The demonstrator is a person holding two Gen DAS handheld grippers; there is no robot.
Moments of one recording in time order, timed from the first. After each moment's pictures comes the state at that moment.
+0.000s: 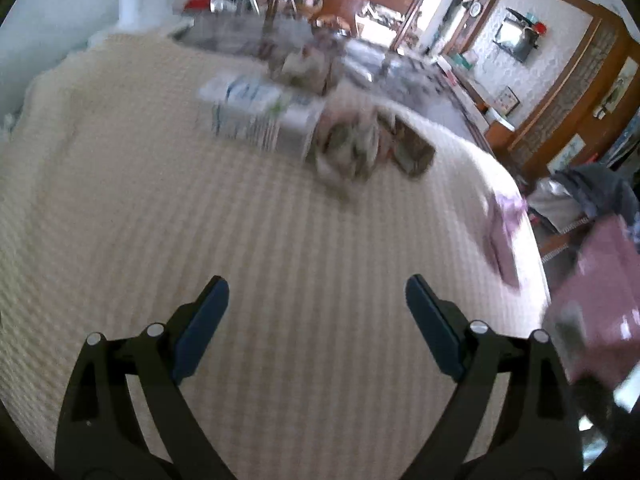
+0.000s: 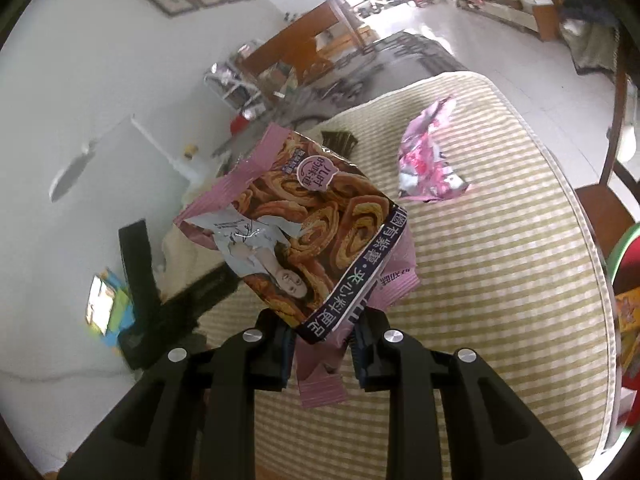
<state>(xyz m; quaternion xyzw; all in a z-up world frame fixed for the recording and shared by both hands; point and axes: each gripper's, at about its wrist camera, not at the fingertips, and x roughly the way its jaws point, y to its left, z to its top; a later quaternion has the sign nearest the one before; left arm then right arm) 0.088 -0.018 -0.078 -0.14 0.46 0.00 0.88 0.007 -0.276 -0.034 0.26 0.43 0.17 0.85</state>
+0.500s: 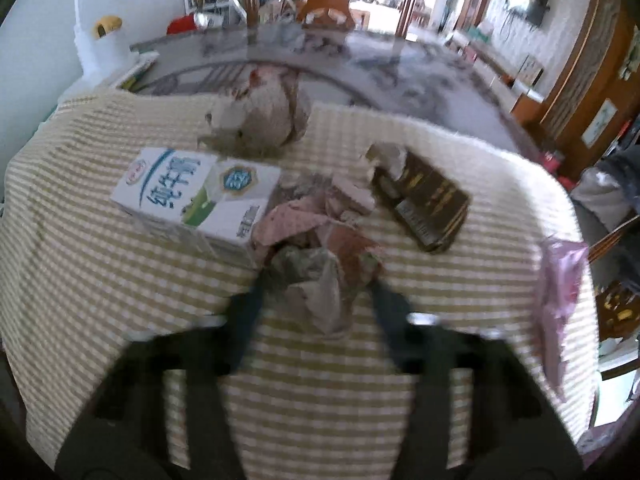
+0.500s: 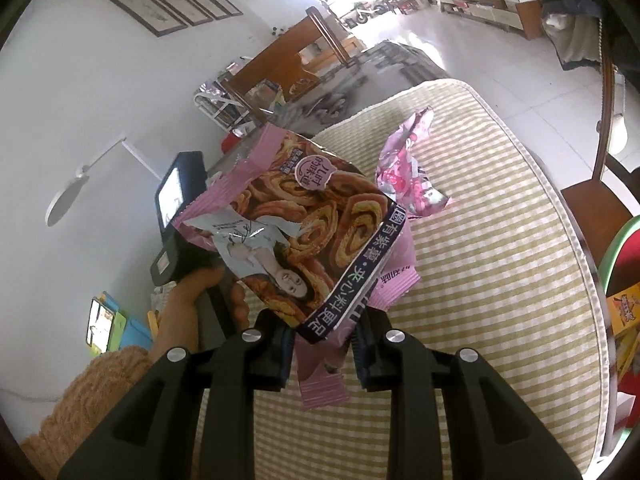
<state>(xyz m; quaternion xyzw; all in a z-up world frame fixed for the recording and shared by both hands) 0.190 -0.052 -0.089 -0.05 0.49 0.04 0.87 0.013 -0.288 -0.041 0.27 0.43 0.16 0.84</state>
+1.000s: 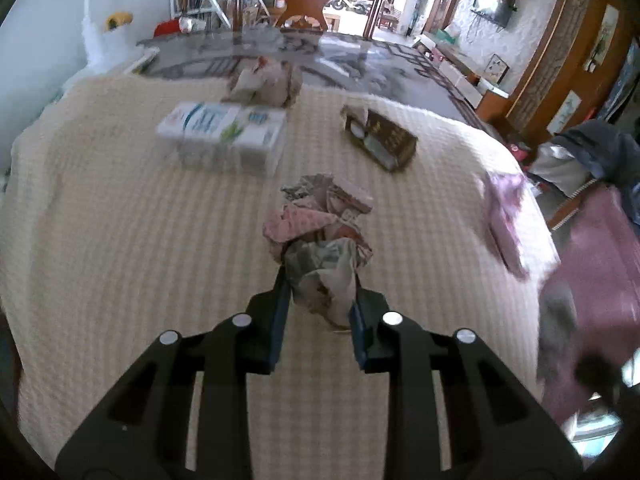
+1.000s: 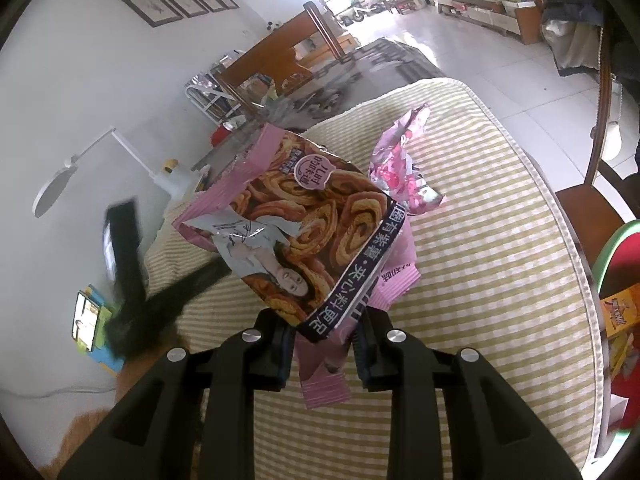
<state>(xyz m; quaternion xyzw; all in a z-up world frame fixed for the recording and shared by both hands) 0.082 -0.038 -0.074 -0.08 0.47 -0.03 0.88 0.013 -0.279 -0.041 0.24 0.44 0.14 0.85</state>
